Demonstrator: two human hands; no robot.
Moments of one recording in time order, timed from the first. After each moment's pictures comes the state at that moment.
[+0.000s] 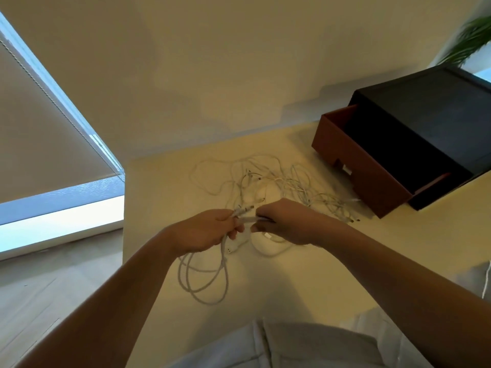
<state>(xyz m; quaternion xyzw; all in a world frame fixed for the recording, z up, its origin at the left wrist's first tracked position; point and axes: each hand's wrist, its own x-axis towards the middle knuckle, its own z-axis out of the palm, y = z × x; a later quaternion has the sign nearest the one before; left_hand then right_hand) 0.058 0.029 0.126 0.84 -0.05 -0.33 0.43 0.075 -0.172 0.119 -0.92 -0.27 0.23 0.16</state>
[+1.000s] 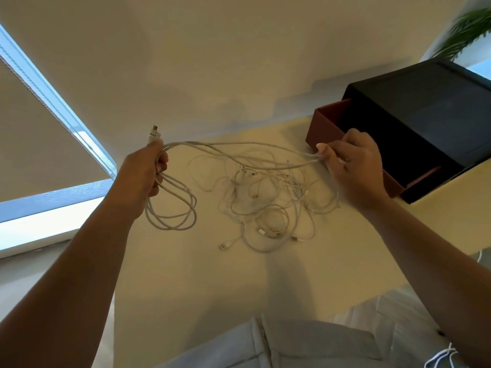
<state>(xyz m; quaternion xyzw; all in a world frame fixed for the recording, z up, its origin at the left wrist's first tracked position) 0.102 0.076 0.163 0.74 0.21 -0.04 0.64 0.098 -0.269 0.132 -0.91 -0.08 -0.30 0.28</state>
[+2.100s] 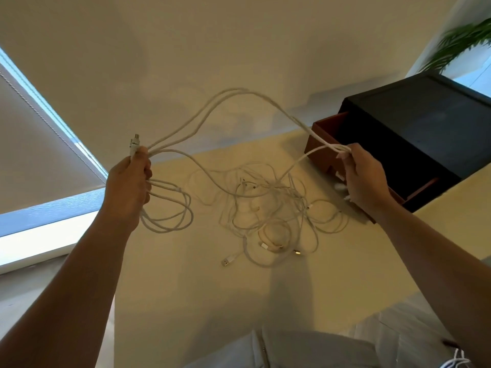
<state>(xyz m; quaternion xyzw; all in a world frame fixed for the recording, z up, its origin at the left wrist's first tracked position) 0.115 0.092 0.164 0.70 0.24 0.06 0.68 0.116 -0.291 0.124 -0.93 0.00 -0.20 0.30</state>
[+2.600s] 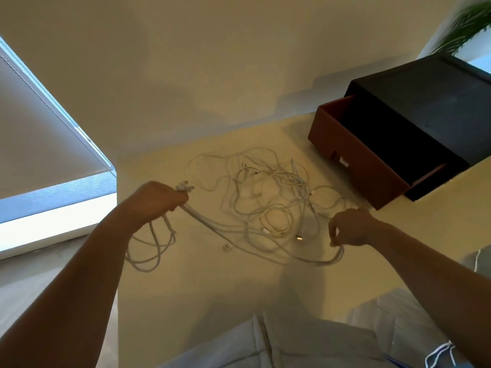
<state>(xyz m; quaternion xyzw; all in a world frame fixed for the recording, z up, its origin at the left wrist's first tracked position) 0.097 0.087 0.133 0.90 0.14 -0.20 0.35 0.073 -0.299 0.047 -0.94 -0.06 0.31 -0.11</state>
